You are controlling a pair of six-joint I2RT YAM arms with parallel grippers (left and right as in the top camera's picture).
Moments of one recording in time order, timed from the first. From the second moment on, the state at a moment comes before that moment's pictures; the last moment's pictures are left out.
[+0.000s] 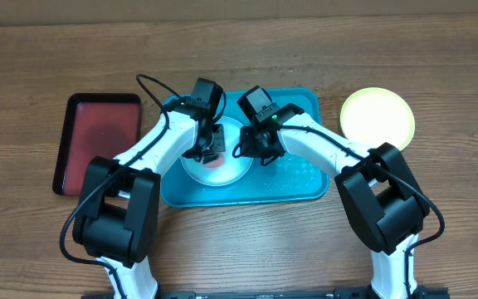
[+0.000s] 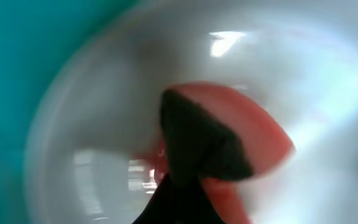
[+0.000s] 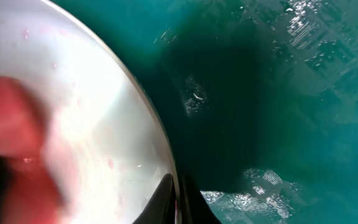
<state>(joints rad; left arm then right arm) -0.33 1.94 1.28 -0.74 -0.06 -0.44 0.60 2.09 1.44 -0.64 -0.10 0.62</state>
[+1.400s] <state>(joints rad) -0.33 1.98 1.39 -0.98 -0.42 -0.49 0.62 2.09 1.44 -0.62 -0.09 0.62</state>
